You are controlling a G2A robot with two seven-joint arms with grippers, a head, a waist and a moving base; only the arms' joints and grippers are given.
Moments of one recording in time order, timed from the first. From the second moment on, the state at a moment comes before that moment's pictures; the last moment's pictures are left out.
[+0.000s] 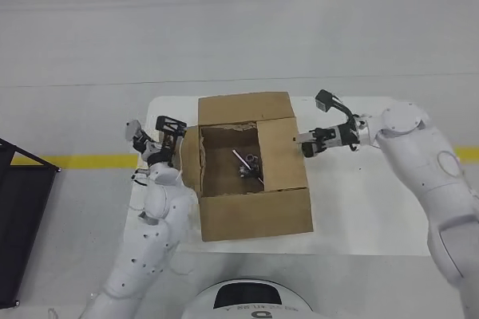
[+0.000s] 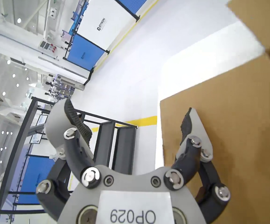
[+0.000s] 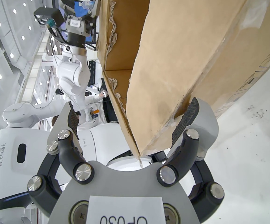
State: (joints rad) left arm 1.41 -1.37 -1.22 -1.70 2.30 0.36 -0.76; right arm -0.64 -0.99 0.83 -0.88 0.46 -0.37 1.45
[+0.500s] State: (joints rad) left arm 1.49 -1.38 -1.14 -1.95 2.08 0.03 -0.44; right arm -0.86 -0.83 1.03 -1.11 0.58 -0.62 1.20
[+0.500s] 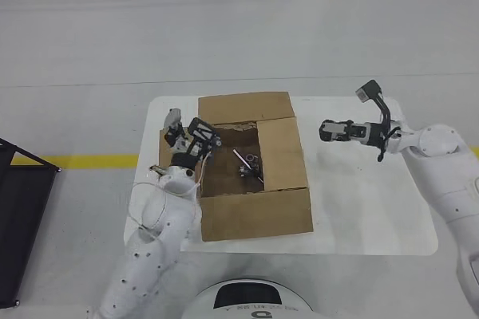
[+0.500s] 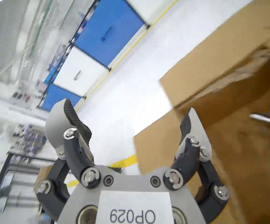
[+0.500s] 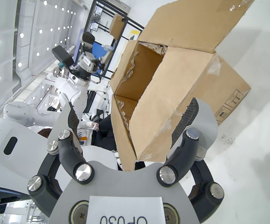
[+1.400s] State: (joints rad) left arm 1.18 -1.42 -1.02 -1.57 1.89 -0.41 -0.57; right arm -0.89 -0.82 1.04 -1.14 0.60 -0.63 1.19
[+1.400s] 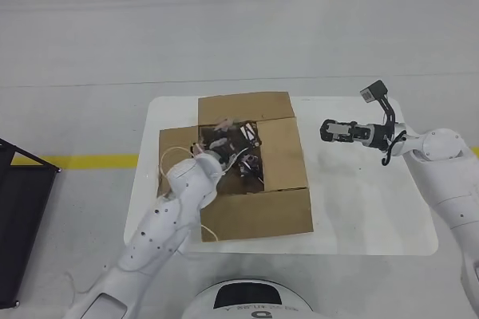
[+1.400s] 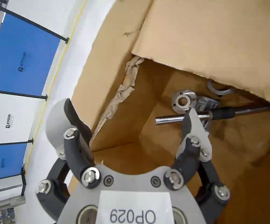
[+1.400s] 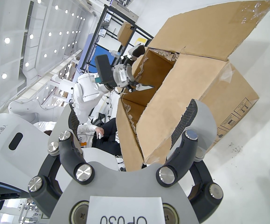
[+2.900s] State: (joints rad) left arm 0.82 -1.59 -0.67 -1.23 1.60 -0.13 -0.31; right arm -1.44 -0.68 1.51 -1.54 0.59 -0.82 1.00
